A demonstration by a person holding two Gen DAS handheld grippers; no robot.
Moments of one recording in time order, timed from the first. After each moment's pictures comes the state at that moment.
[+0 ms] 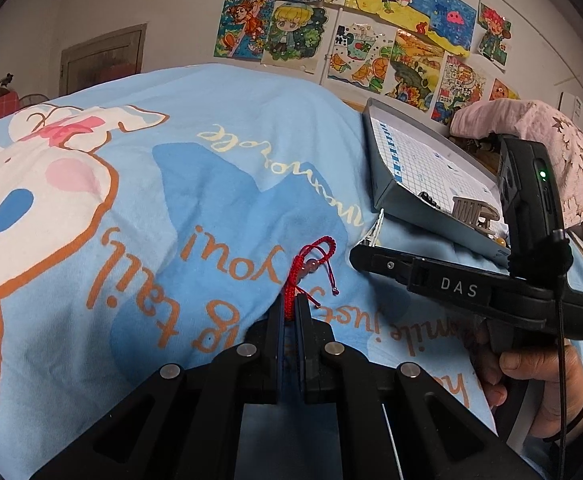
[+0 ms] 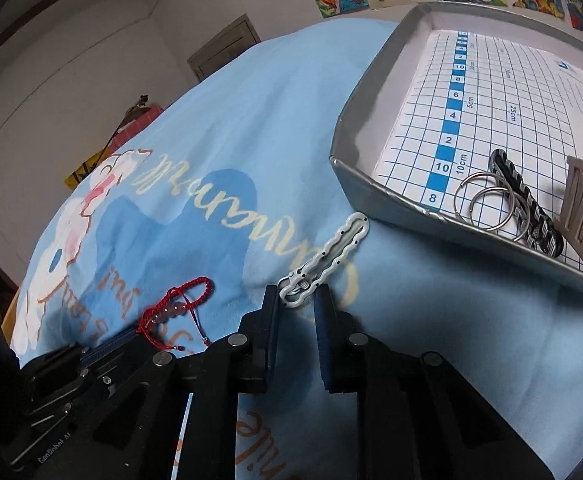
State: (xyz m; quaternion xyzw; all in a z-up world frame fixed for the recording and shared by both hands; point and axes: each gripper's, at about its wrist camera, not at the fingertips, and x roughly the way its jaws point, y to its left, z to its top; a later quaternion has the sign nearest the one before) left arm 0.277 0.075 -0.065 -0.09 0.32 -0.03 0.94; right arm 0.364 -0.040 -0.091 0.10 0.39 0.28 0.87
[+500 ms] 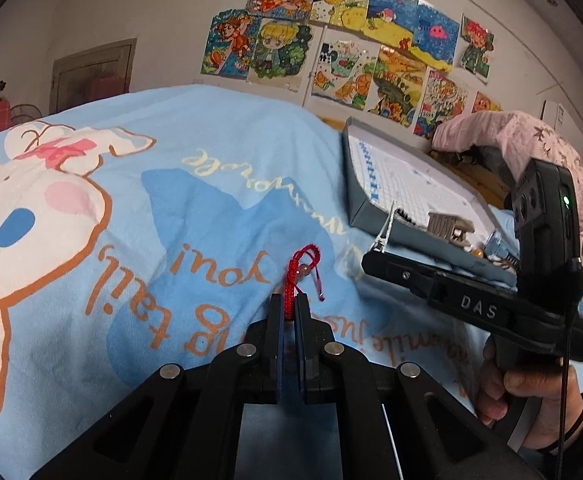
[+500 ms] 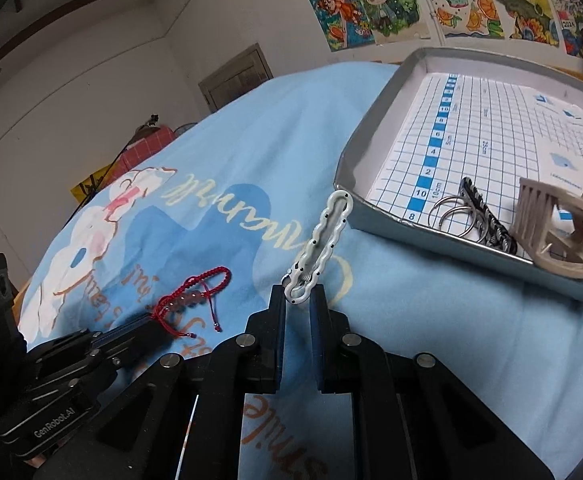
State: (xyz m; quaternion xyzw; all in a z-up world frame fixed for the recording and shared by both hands) left arm 0.264 0.073 -0.056 -0.10 0.28 -0.06 0.95; right arm 0.343 -0.053 -0.070 0.10 0.33 0.28 0.89
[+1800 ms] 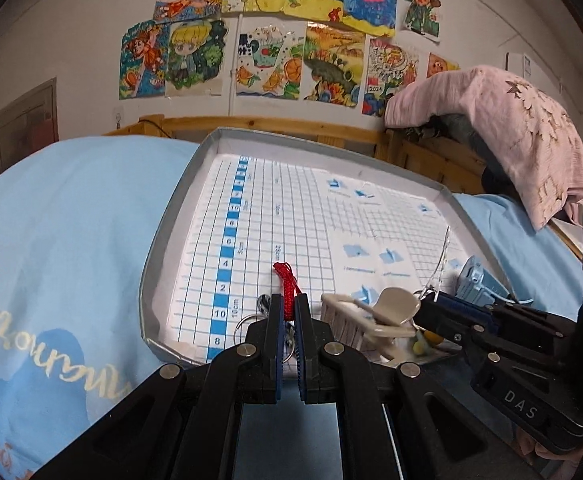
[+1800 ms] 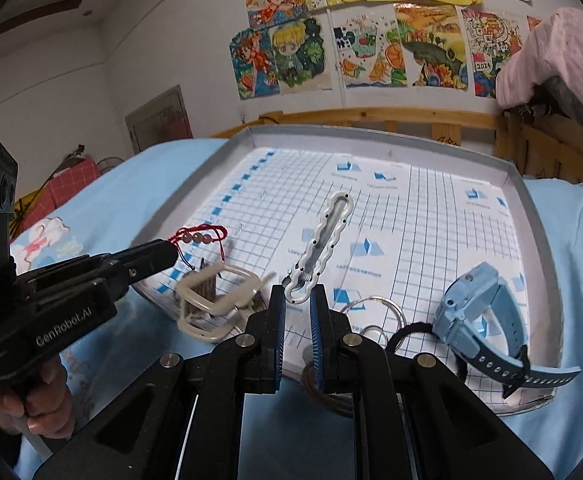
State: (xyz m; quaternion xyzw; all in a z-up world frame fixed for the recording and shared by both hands) left arm 0.386 -0.080 -0.026 -0.02 0.29 -0.12 0.95; right arm 0.361 -0.231 -0.040 0.06 0.29 0.14 0.95
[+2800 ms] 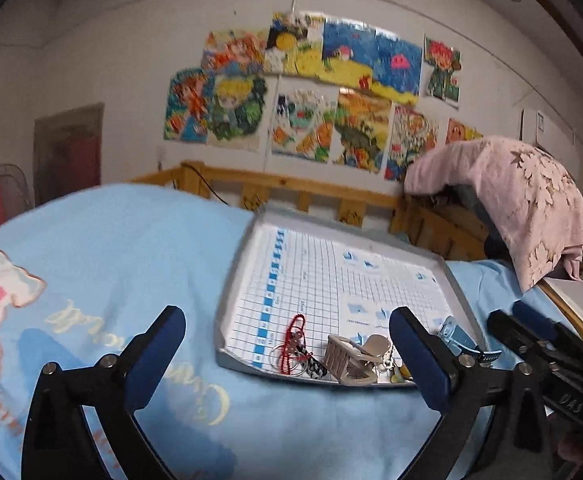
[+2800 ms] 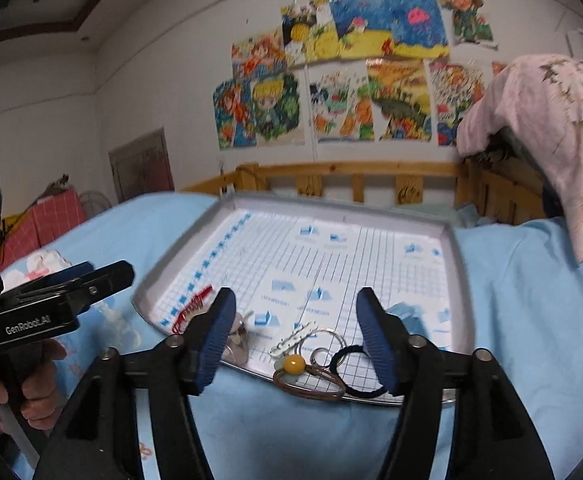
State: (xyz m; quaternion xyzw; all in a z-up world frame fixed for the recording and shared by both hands) left arm 0.308 -0.051 0.033 -0.06 0.18 -0.06 0.98; right arm 0.288 -0.268 0.016 0.06 0.18 0.08 0.98
